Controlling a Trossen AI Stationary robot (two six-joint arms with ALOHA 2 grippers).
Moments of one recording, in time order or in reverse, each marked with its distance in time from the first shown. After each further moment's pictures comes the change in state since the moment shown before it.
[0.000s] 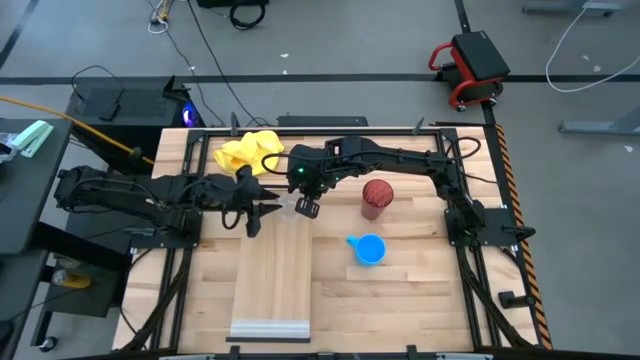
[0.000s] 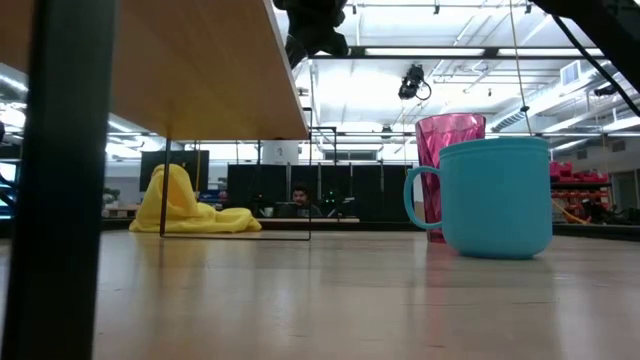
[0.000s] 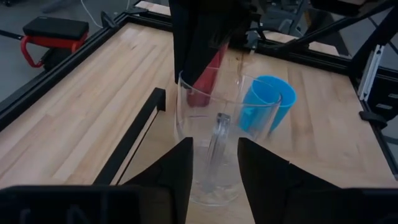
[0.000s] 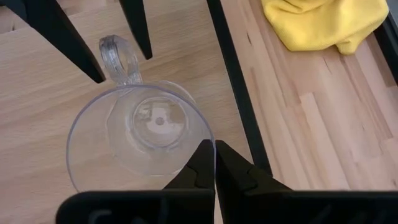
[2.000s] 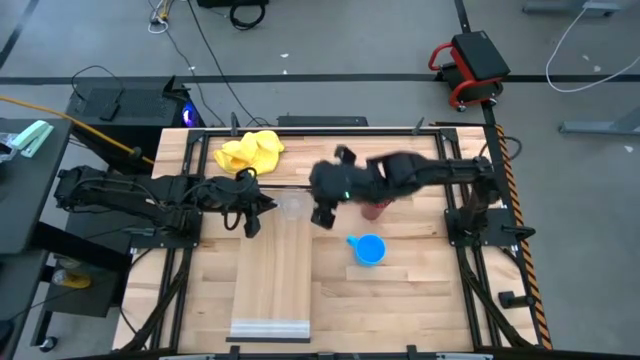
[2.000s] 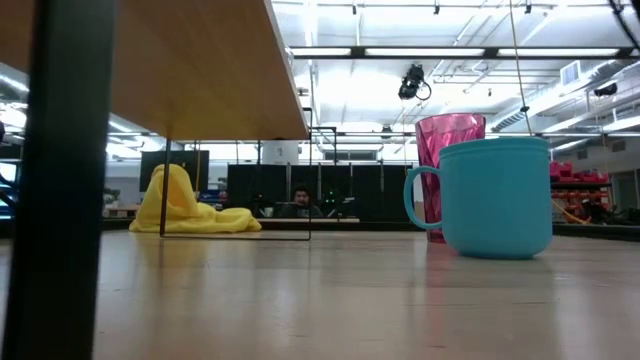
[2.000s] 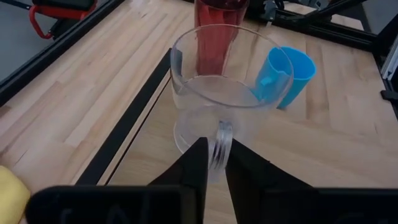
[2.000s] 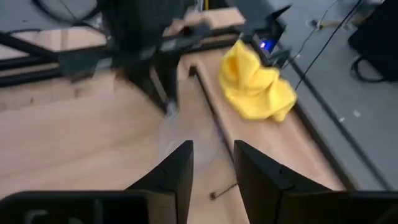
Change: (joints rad) left arm 0.000 0.000 -0.002 -0.116 -0.017 -0.045; right arm 0.223 -0.310 -0.279 0.251 0.413 0.064
